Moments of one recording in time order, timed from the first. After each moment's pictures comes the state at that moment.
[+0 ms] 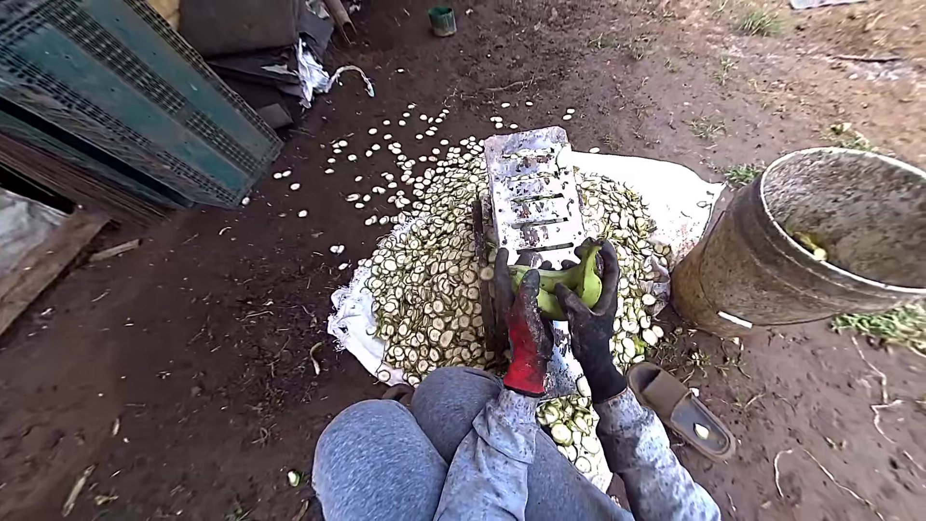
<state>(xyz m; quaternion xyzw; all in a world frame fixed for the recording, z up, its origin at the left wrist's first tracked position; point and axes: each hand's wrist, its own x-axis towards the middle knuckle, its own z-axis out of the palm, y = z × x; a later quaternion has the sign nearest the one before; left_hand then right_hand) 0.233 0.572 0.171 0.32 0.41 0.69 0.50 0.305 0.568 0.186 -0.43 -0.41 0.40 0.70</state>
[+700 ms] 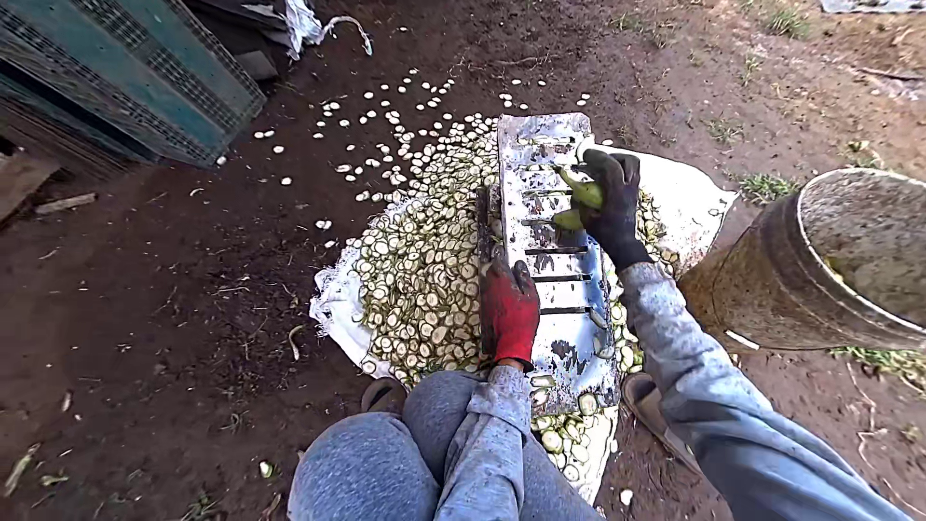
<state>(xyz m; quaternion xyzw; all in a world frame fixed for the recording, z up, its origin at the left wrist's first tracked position) 0.200 0.629 0.127 0.48 0.78 0.34 0.22 0.356 0.760 0.186 -0.43 -0.75 -0.01 0.49</state>
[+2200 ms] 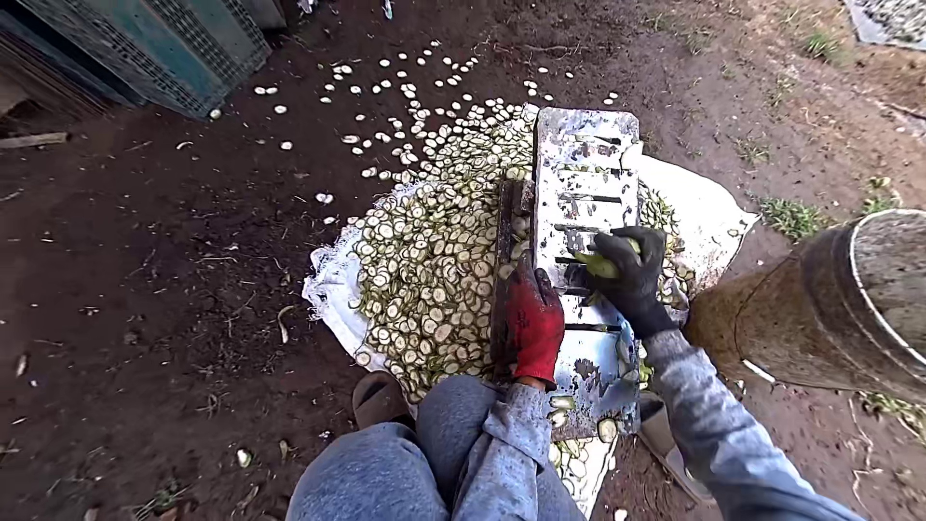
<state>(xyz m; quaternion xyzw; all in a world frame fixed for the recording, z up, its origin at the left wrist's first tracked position) 0.199 0.629 0.132 0.45 0.77 0.37 0.26 0.344 0.703 0.145 -0.37 -0.81 -0.11 0.45</state>
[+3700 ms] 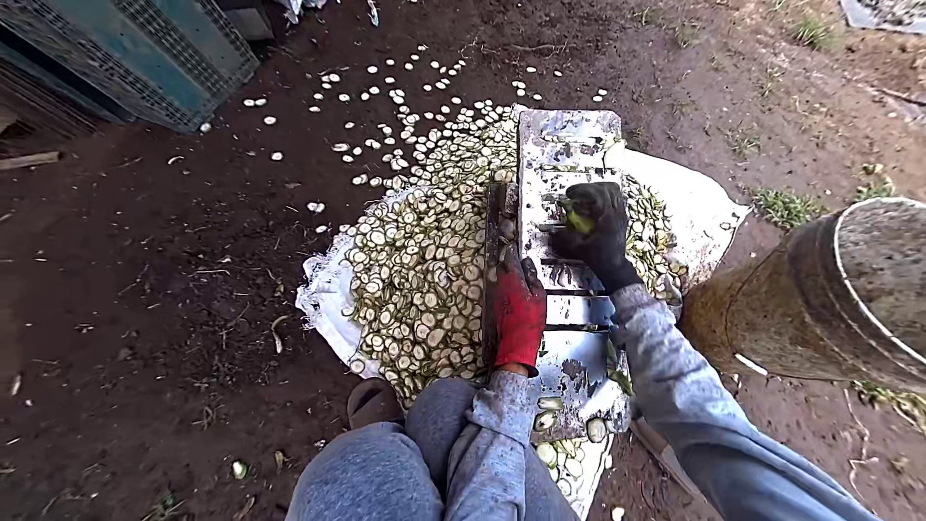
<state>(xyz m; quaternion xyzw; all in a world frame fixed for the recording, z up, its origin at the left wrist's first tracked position) 0.194 0.648 0.130 0.49 0.77 0.33 0.25 0.321 0.762 0.157 -0.38 -0.80 0.00 0.47</state>
